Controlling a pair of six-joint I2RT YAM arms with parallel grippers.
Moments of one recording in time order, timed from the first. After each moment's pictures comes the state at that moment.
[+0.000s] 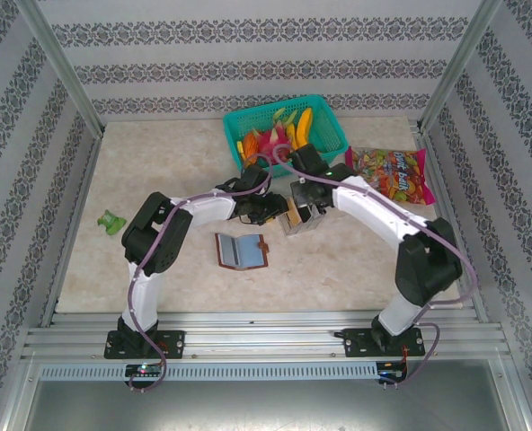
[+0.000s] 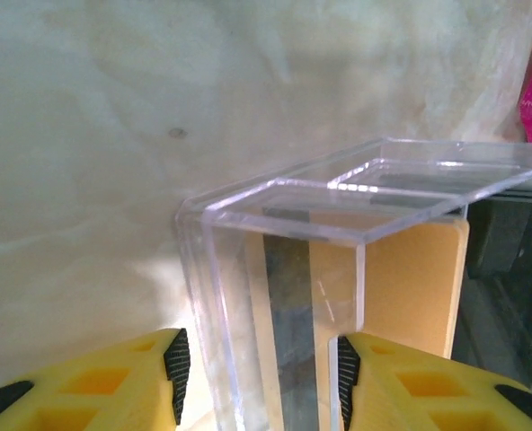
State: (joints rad) left arm -0.58 2.05 1.34 -0.20 0.34 -0.97; right arm 0.52 1.64 1.34 -0.73 0.21 0.26
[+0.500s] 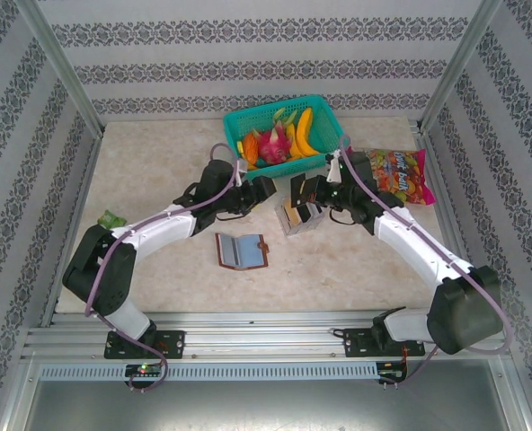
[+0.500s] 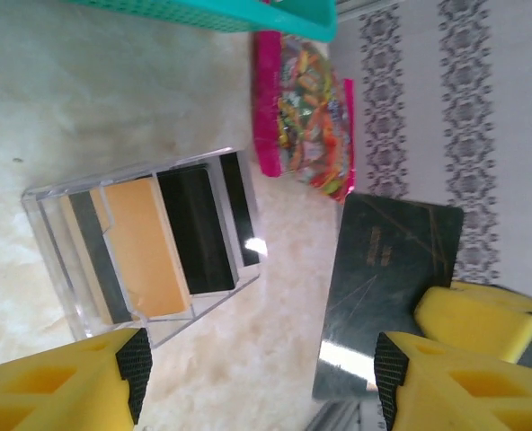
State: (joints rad) left arm -0.50 1.62 0.99 0.18 0.47 -1.06; right arm 0.36 1.33 0.96 -0.24 -0.42 0.72
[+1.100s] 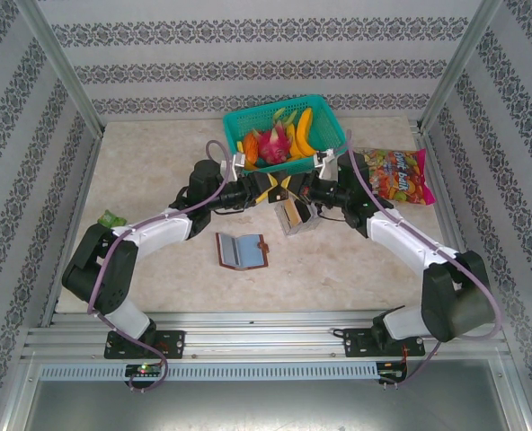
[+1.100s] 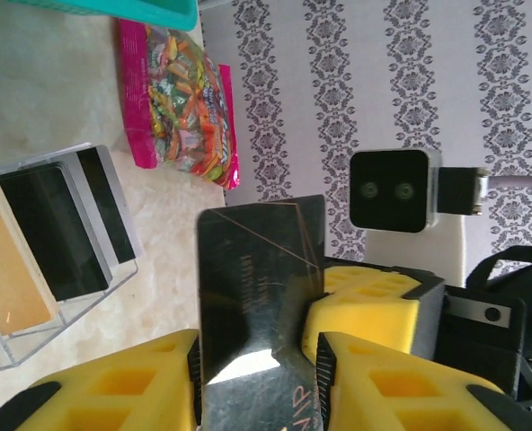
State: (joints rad) left arm -0.47 1.62 0.93 0.49 0.64 -1.21; right arm 0.34 1.40 0.89 0.11 -0.70 1.00
